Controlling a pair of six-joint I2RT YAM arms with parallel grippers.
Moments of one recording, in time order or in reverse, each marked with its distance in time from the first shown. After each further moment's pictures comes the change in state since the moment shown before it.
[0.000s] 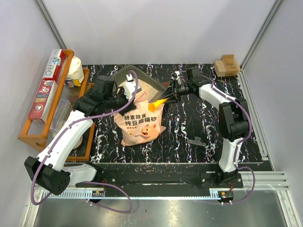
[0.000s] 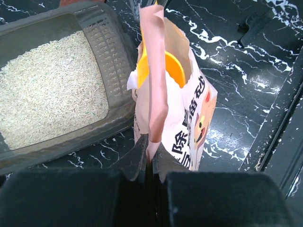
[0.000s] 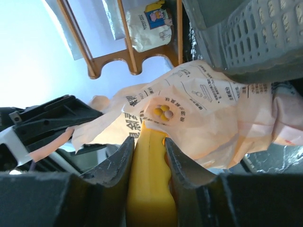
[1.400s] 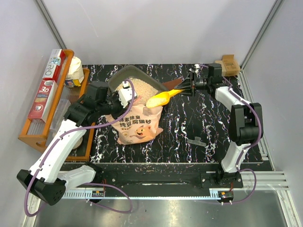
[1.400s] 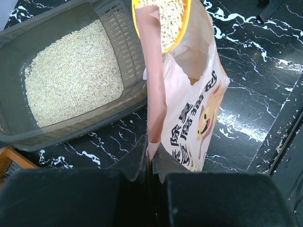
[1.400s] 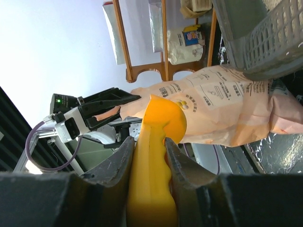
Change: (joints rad) left arm -0.006 -0.119 -0.020 -0.092 -0.104 0.126; right arm -0.198 -0.124 -0.159 0.320 -0.161 0.241
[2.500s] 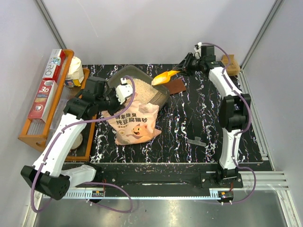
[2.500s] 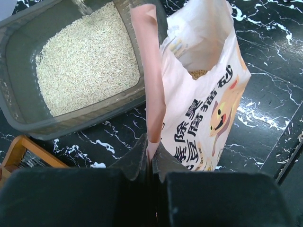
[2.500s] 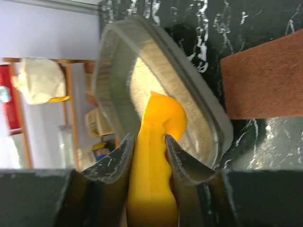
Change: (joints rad) left arm 0.081 0.052 0.043 -0.057 0.021 0.109; right arm 0.030 0.285 0.635 -0.407 0.657 -0.355
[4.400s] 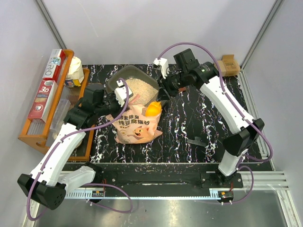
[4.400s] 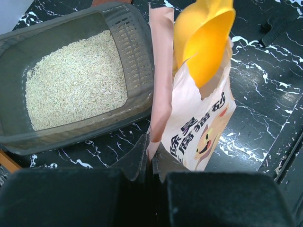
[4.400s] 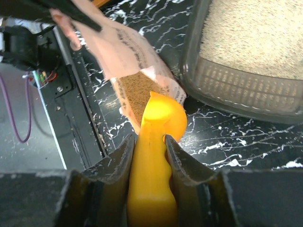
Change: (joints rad) left arm -0.026 -0.105 -0.159 0.210 0.036 -0.180; right arm 0.429 -0.377 0.049 -0.696 0.019 -1.040
